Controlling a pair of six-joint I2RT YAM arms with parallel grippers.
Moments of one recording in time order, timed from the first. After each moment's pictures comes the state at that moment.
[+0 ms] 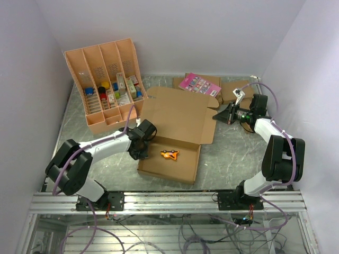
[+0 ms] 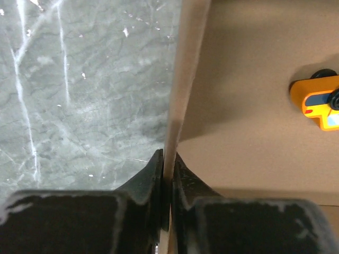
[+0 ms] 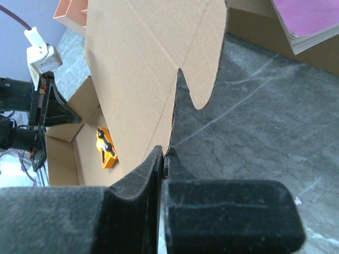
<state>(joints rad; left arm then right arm) -0.70 1.47 0.83 -0.63 -0.14 -0.58 -0.15 1.57 0.91 -0.05 -1.09 -0.01</state>
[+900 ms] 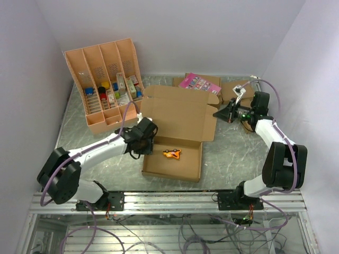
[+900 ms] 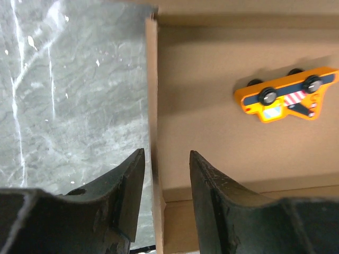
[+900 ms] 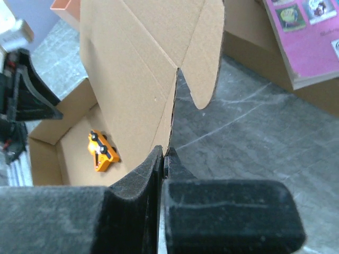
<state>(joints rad) -0.76 1.39 0.85 -0.58 -0.17 -0.61 -0.14 1.49 0.91 -0.05 -1.10 -0.07</state>
